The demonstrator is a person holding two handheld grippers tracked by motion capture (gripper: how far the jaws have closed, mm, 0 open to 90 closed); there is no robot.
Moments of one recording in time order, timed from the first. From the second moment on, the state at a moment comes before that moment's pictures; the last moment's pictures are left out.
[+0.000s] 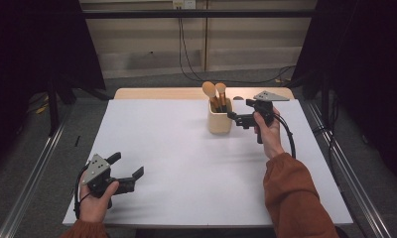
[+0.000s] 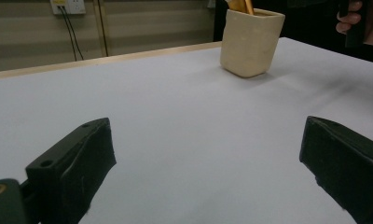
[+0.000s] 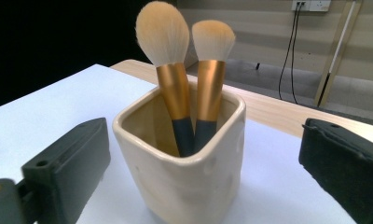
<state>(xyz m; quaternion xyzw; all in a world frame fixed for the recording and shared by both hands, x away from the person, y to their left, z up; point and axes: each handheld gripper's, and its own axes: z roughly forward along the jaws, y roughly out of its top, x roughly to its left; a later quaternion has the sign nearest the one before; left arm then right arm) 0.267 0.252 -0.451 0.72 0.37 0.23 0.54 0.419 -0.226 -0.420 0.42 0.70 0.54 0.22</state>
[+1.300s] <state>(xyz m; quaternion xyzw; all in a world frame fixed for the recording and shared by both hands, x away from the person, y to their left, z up) 0.264 0.253 -0.450 0.72 0.37 0.23 0.54 0.341 -0.252 -0.432 0.43 0.68 0.53 0.28</state>
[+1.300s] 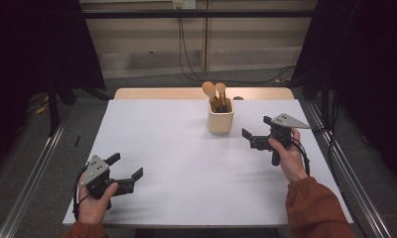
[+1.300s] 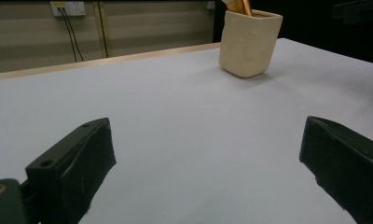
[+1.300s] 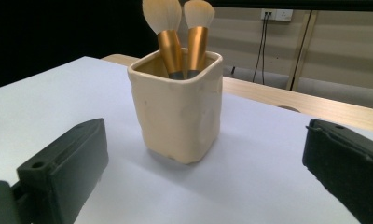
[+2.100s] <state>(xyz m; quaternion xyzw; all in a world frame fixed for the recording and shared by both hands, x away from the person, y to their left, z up) 0.260 0.256 -0.450 0.71 0.37 0.24 0.54 0.288 -0.279 -0.442 0.45 0.67 0.51 0.30</state>
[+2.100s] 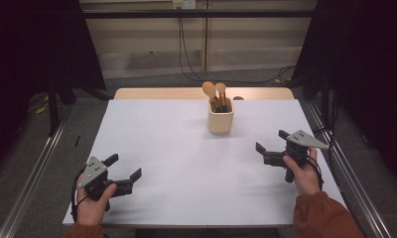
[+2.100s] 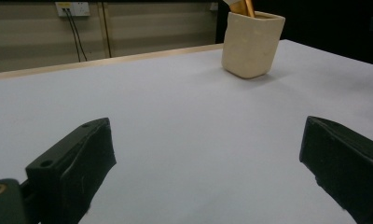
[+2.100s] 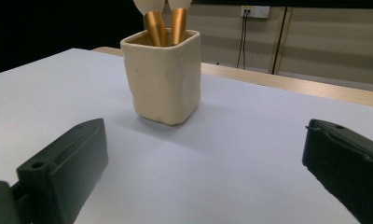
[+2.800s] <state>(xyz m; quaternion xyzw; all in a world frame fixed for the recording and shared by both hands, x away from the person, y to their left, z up) 0.259 0.254 -0.450 0.72 0.37 0.24 0.54 0.238 -0.303 -0.449 0.46 0.66 0.50 0.32</state>
